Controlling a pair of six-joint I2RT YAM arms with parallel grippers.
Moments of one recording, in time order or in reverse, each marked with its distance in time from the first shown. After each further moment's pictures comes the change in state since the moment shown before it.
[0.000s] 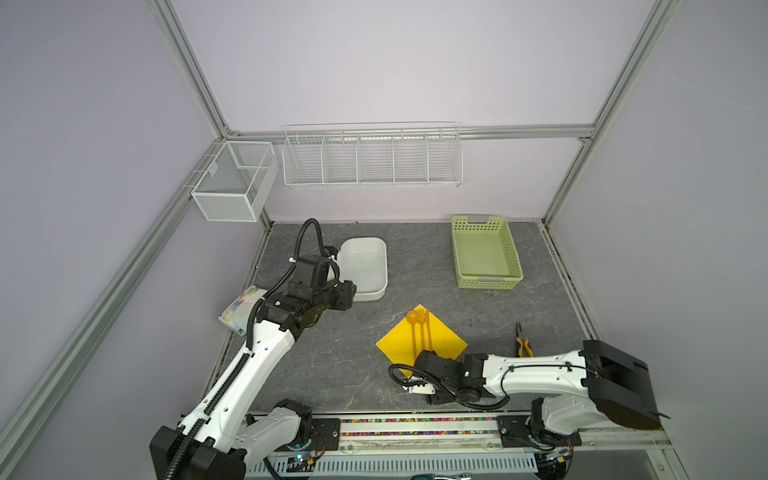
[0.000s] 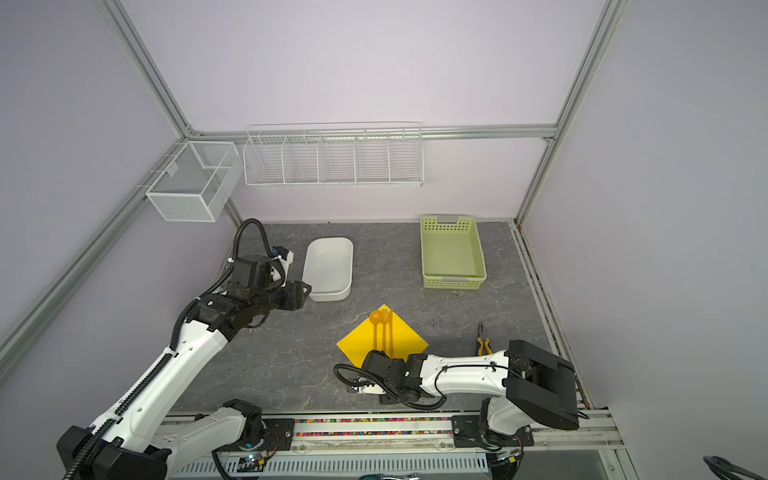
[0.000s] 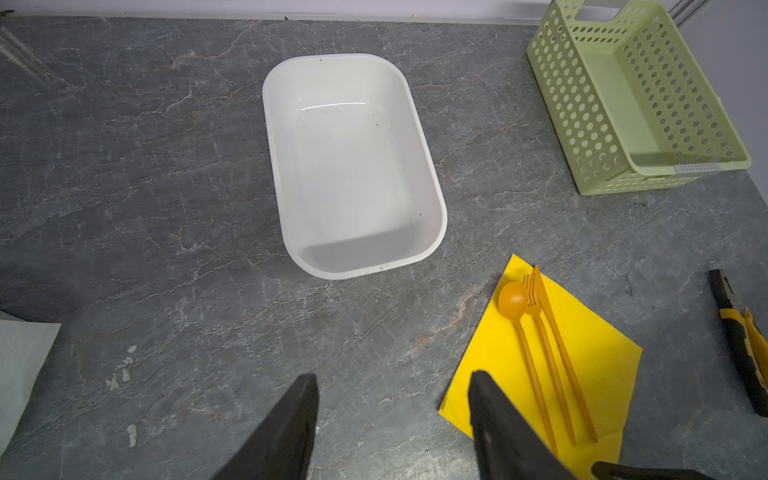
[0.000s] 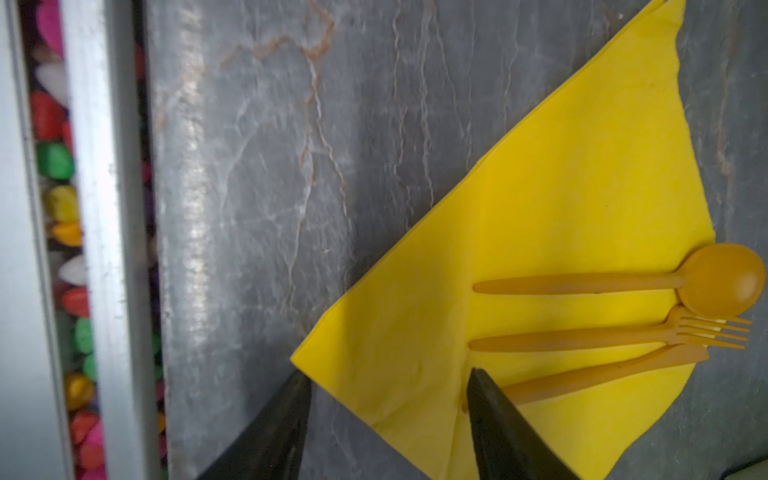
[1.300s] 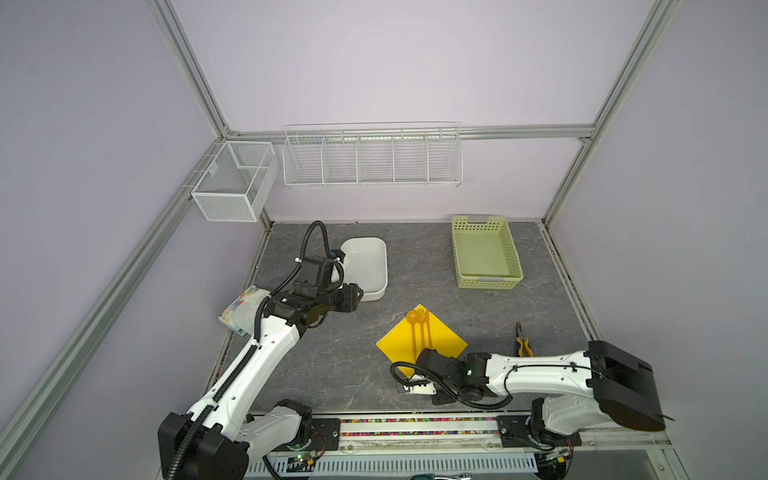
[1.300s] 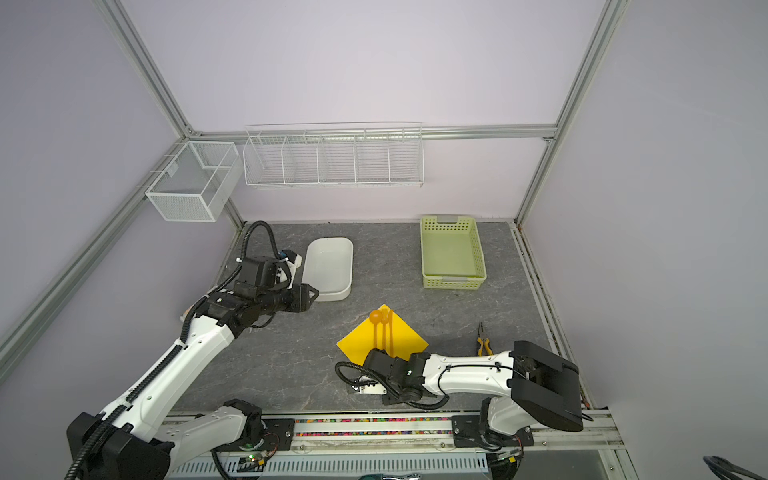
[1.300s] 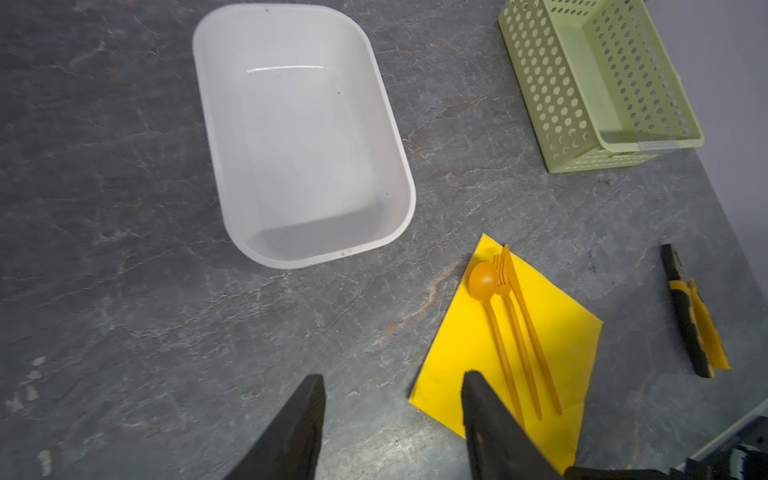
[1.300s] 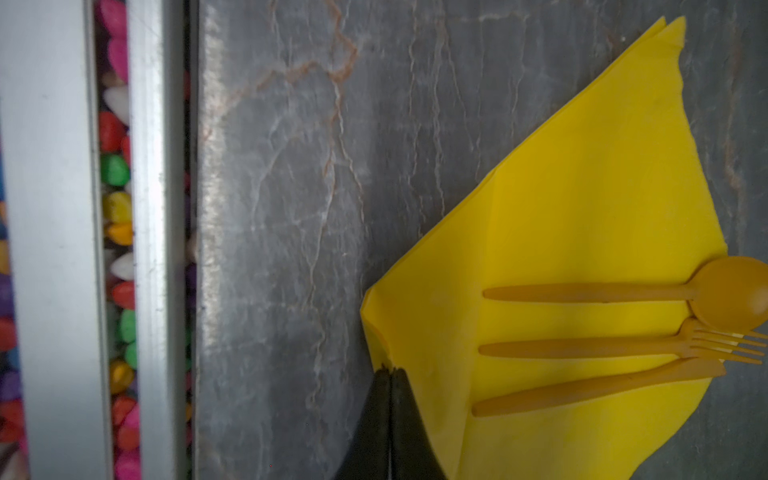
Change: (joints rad) left arm 0.001 0.053 -0.042 0.046 0.153 -0.036; right arm -0.019 -0.024 -0.005 -0.004 -0.055 -0.010
